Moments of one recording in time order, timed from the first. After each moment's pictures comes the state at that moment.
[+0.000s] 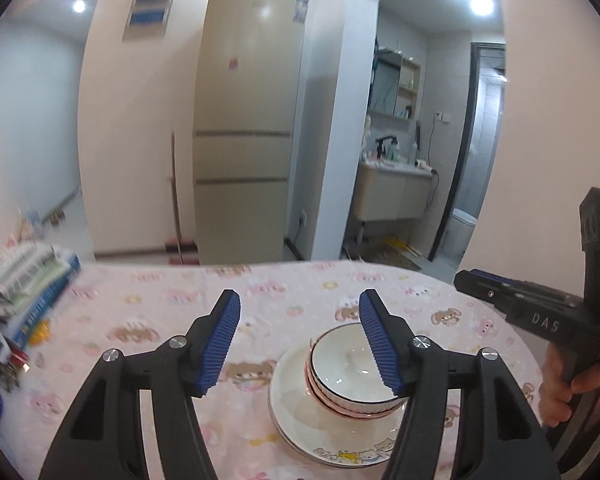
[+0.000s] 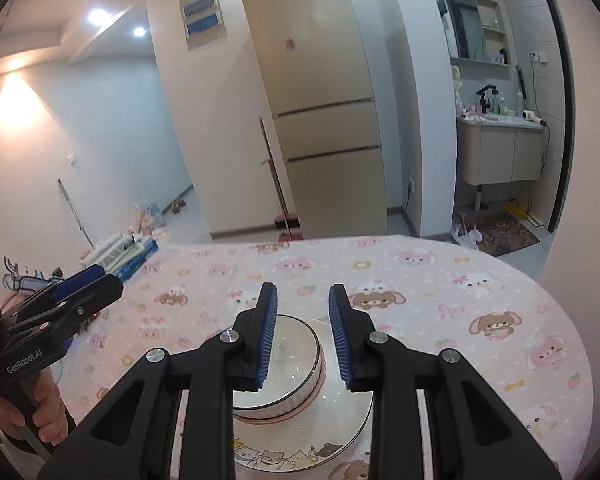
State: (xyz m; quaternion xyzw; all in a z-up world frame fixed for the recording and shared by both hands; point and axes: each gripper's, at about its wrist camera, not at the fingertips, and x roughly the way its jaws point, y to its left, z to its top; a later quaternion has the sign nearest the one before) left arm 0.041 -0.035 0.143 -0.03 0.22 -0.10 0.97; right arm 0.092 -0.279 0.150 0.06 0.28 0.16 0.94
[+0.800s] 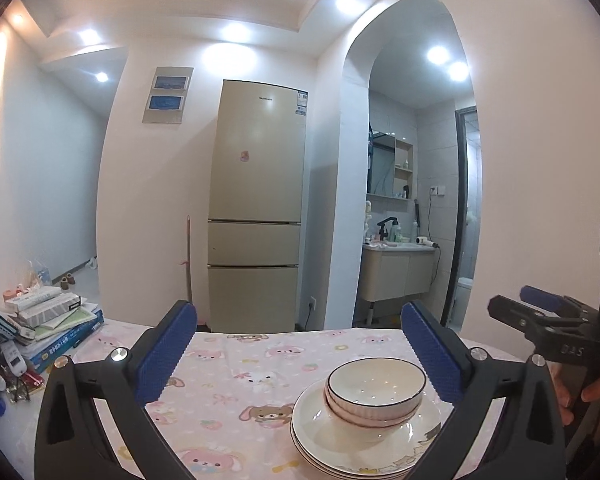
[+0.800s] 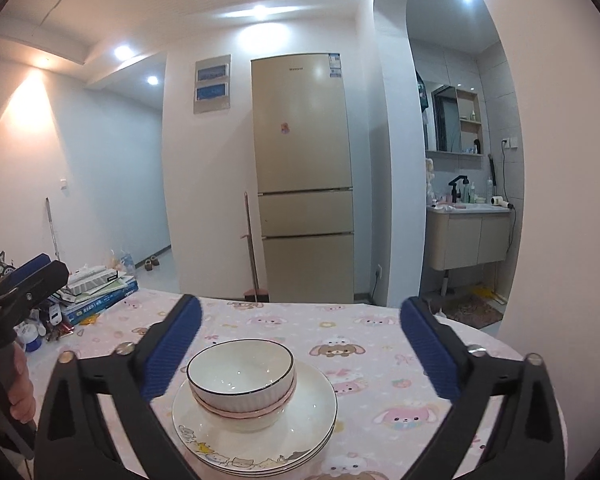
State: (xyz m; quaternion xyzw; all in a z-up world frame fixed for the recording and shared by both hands) left arm -0.040 -0.005 0.119 -0.04 0.04 -0.09 0.99; right arm 0.013 -0.282 0.134 0.02 0.10 0.11 0.99
